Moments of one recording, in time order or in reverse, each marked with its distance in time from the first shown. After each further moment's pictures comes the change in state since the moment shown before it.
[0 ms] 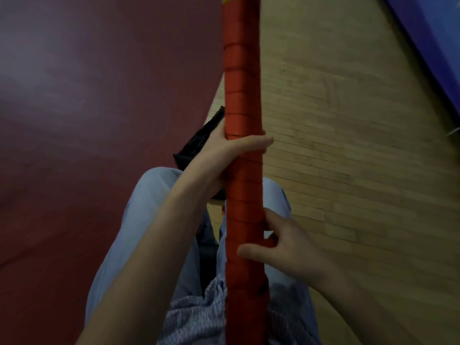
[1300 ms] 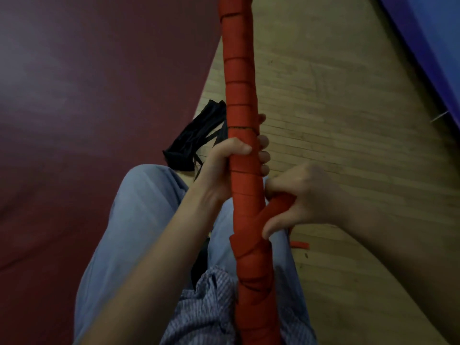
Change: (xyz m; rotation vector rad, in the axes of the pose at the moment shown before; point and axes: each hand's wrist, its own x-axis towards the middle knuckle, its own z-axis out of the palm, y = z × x) left_hand 0.016 -0.044 0.017 -0.763 -0.498 -0.169; right_hand 0.016 -0.015 -0.068 -0.808 0.043 -0.689
